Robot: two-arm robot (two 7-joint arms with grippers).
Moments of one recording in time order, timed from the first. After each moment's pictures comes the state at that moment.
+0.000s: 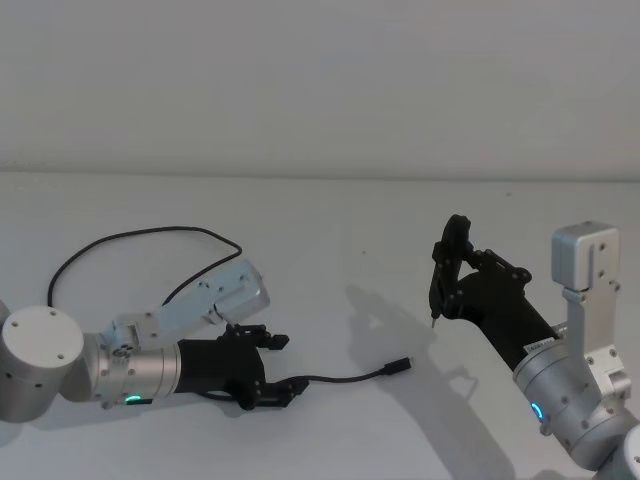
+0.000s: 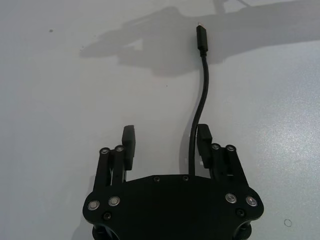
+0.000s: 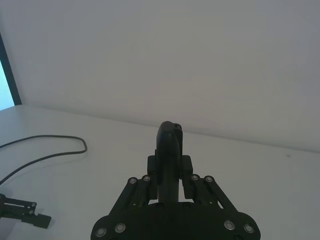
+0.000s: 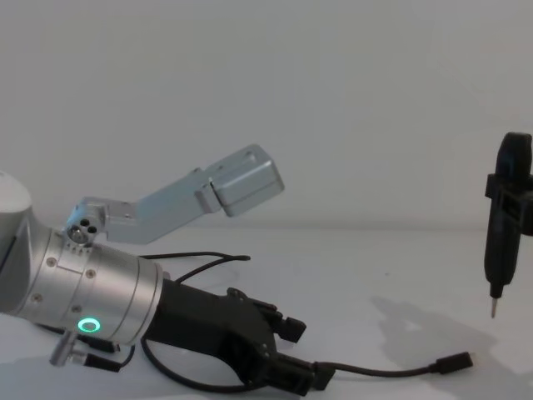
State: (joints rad) left arm -0.61 0.45 0.77 -1.33 -0.25 0.20 -0.75; right arm -0.01 0.34 -0.23 -1.77 0.29 0.03 0.07
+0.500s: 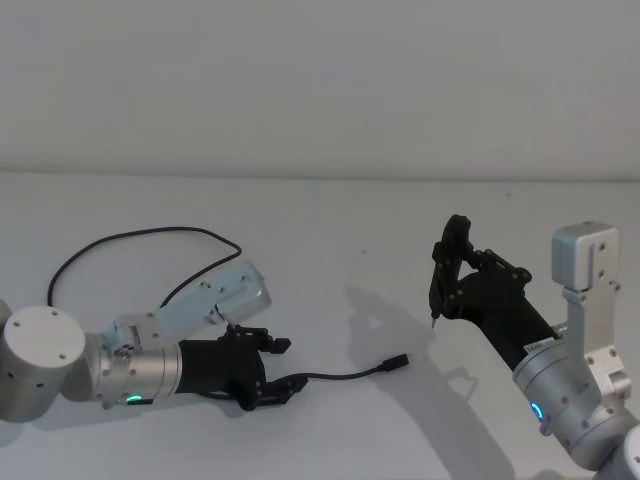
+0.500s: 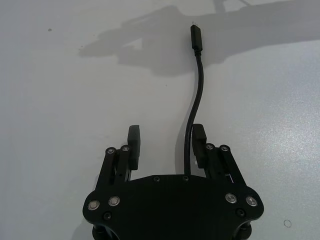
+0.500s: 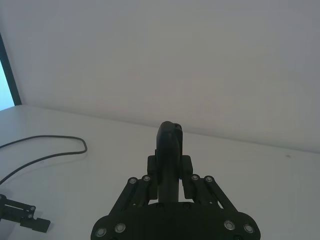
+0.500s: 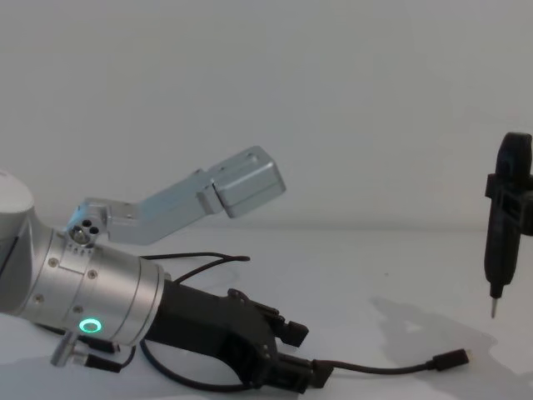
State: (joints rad) left arm -0.61 0.45 0.77 -1.33 -0.24 0.20 -0.75; right arm -0.01 0.34 -0.23 -1.77 0.29 0.03 0.07
